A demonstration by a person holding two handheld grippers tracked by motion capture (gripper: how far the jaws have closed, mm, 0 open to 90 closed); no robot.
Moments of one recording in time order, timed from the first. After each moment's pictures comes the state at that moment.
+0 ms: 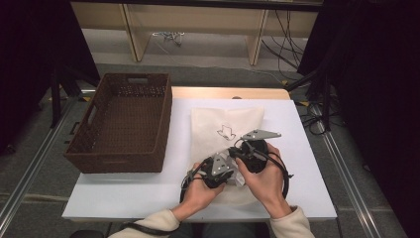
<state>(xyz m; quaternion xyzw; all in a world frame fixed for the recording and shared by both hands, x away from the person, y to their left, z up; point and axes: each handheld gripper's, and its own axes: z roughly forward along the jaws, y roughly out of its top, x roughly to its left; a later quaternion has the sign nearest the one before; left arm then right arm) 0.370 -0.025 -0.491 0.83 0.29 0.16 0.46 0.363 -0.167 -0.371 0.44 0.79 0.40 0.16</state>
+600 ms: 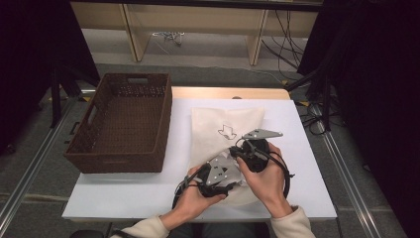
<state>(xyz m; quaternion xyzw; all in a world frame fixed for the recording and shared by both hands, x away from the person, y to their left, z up) 0.341 -0.004 -0.475 0.85 0.21 0.17 0.45 0.363 -0.170 -0.367 0.44 0.79 0.40 0.16</state>
